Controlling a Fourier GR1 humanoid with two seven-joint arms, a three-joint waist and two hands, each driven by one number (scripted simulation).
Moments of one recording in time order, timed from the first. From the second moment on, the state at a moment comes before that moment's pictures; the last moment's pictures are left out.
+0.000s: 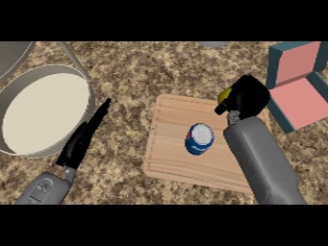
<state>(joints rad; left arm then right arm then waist) -0.22 0.36 -0.40 -1.31 0.05 0.17 -0.04 -0.64 -0.04 0.11 -1.03 1.30 -0.24 1.11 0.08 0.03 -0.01</state>
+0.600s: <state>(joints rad) -0.26 0.34 -0.42 -1.29 0.04 0.17 -0.03 -1.14 -0.19 -0.04 -0.64 1.41 -0.06 1.15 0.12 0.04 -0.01</state>
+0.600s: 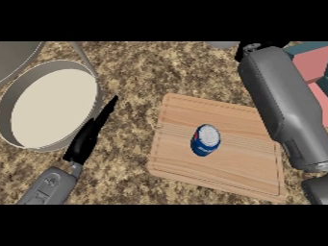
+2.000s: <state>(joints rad) -0.15 0.39 -0.38 -1.33 0.06 0.21 -0.03 -1.32 -0.33 -0.32 -0.43 1.60 0.03 1.23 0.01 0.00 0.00</state>
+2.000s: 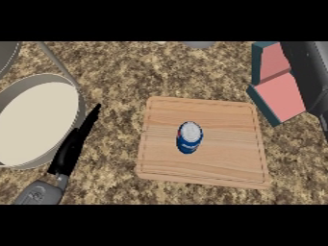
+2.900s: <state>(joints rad) -0.15 0.39 -0.38 -1.34 0.07 0.19 -0.05 -1.08 -0.27 -0.53 -0.71 1.46 -0.48 1.00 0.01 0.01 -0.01</state>
